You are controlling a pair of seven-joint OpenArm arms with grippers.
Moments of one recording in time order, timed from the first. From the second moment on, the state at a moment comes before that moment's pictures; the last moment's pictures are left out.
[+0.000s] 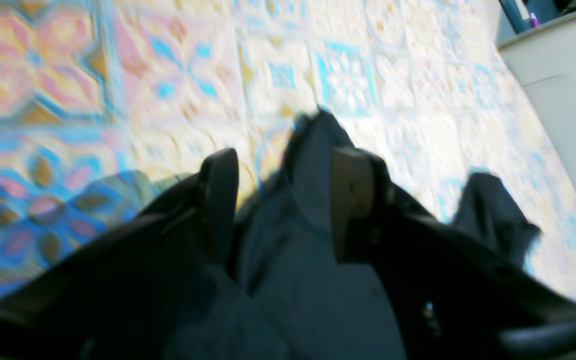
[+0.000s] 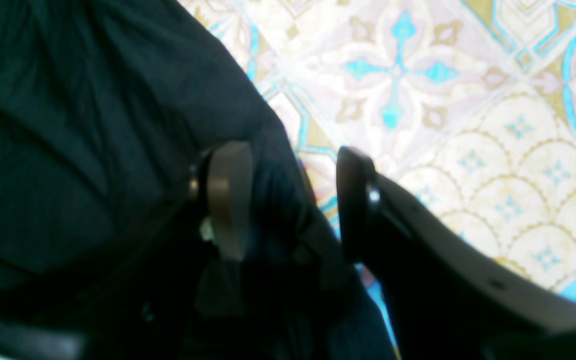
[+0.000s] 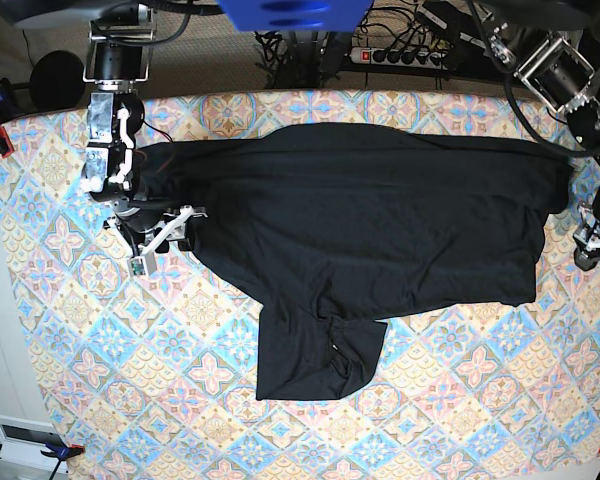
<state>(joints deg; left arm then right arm) -7.6 -22.0 -46.9 79.5 -40.3 -8.0 55.4 -1.0 12.1 6.7 89.1 20.5 16.4 -44.9</state>
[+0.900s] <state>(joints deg) -16.6 -18.6 -40.7 70.0 -26.0 -8.2 51.9 3.0 12.3 3.4 89.1 20.5 16.4 -44.5</state>
